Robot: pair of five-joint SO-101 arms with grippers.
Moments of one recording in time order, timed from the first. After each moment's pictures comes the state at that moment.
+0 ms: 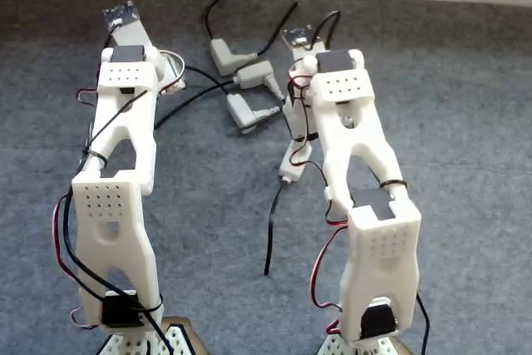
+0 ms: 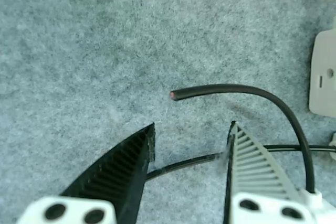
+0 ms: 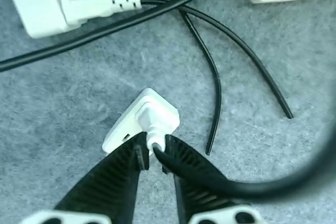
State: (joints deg) left arm -9.1 46.8 -39.3 67.8 23.9; right arm -18.4 32.4 -29.1 88.1 8.7
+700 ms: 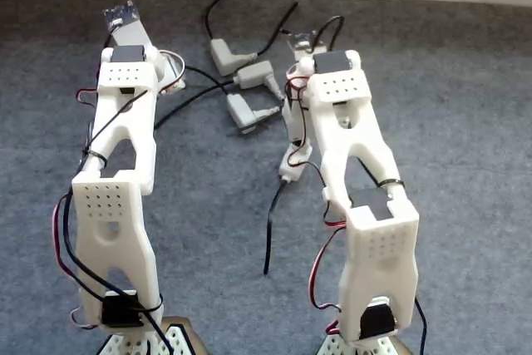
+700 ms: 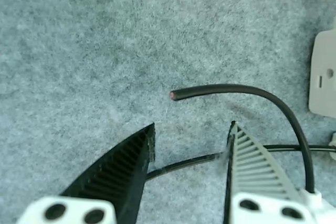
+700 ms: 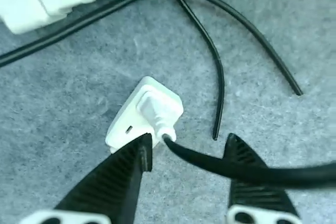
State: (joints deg) left arm -9.1 46.8 -39.3 67.8 23.9; right arm -19.4 30.9 -29.0 90.5 2.4
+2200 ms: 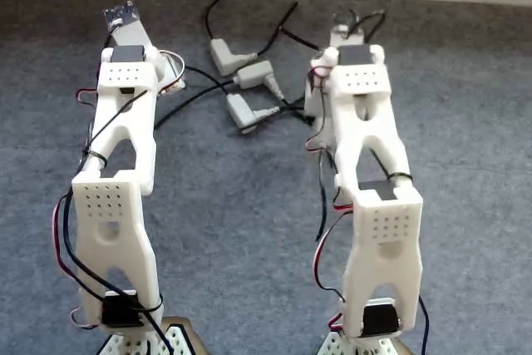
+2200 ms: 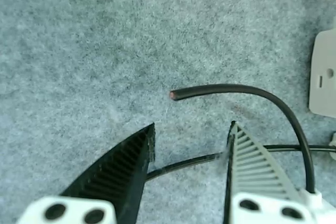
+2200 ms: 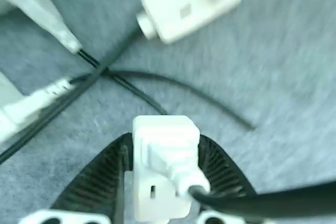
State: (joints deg) left arm -9.1 46.8 -39.3 67.8 23.9; right arm -12.4 39.6 -44.5 86.4 -5.6
